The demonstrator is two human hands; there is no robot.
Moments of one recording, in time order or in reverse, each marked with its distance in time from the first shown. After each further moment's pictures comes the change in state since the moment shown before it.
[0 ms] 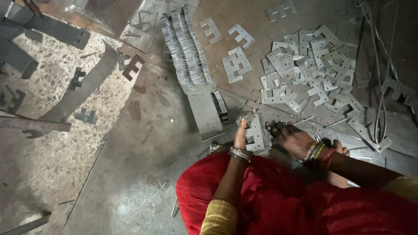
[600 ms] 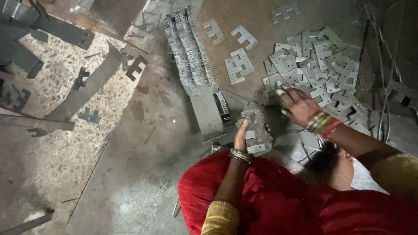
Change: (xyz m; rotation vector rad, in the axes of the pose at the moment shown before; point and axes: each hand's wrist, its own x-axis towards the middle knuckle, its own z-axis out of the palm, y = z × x) left_hand -0.004 0.011 0.006 -0.090 -0.199 -0.130; right_hand 0.043 0.067 -0.073 -0.019 0.459 0.126
